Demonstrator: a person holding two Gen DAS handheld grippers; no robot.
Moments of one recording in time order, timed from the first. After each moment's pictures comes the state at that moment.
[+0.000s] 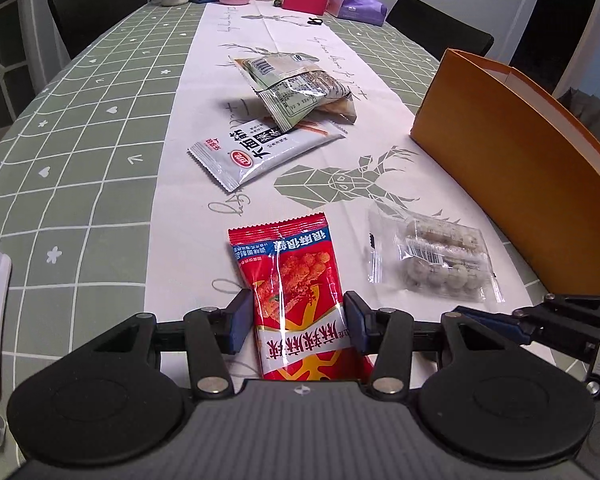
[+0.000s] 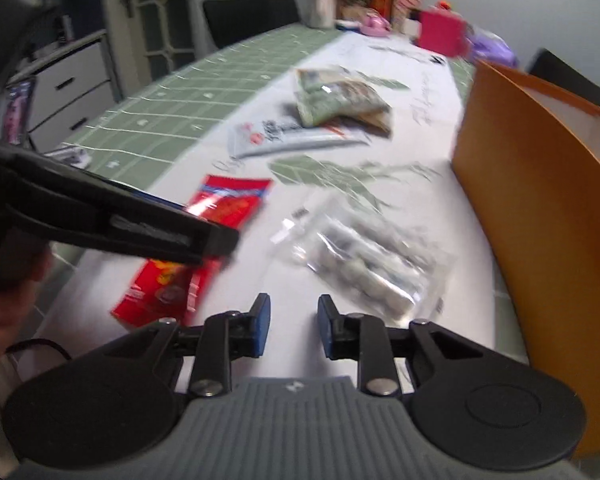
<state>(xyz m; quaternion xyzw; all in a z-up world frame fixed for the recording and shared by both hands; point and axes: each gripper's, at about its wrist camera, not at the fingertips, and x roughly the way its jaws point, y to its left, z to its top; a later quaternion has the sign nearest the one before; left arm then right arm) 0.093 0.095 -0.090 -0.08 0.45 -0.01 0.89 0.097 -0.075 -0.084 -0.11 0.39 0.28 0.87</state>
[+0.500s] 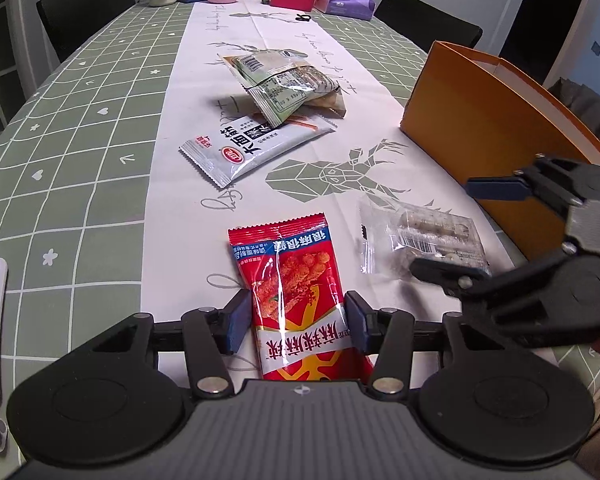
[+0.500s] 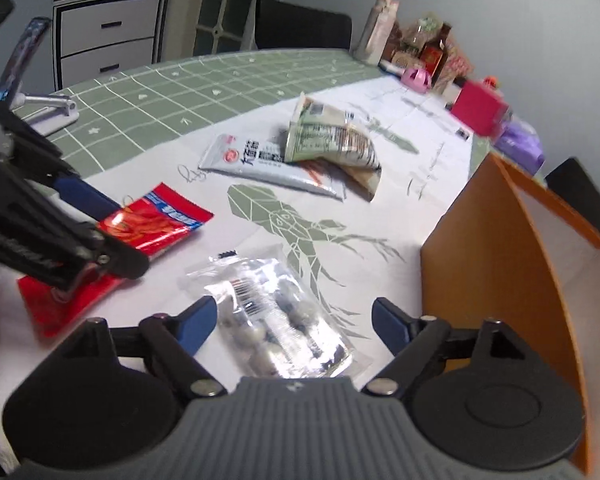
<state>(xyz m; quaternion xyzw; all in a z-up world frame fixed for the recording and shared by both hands) 0.091 0.093 -0.091 -0.07 0.45 -0.03 0.89 0.162 -0.076 -0.081 -0.24 0.33 0.34 0.85</state>
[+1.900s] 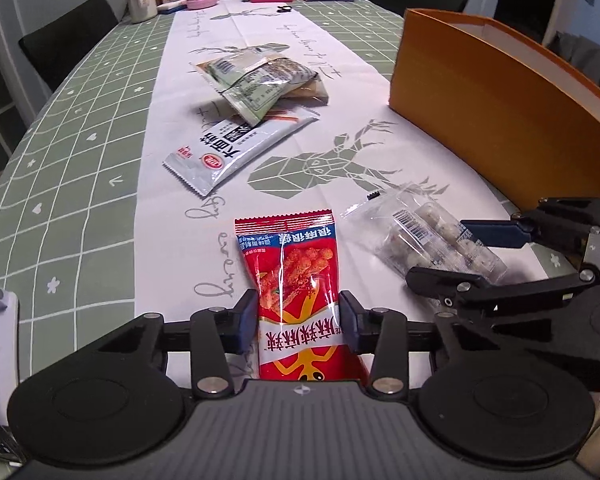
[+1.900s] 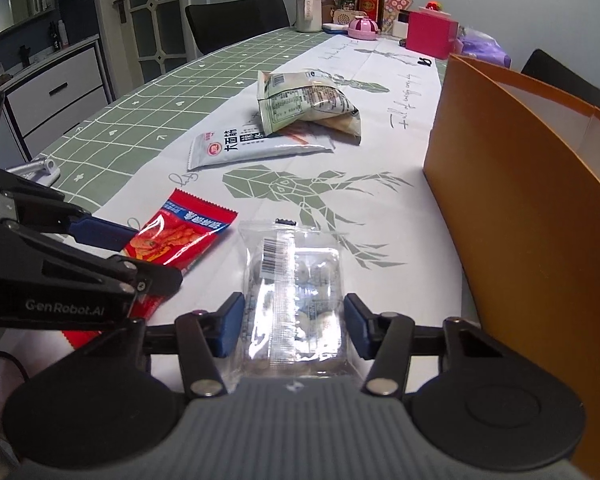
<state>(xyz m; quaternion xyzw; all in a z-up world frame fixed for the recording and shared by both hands) 0.098 0.060 -0.089 0.01 0.47 -0.02 0.88 0.134 -0.090 -0.088 -0.10 0.39 0.29 0.87</state>
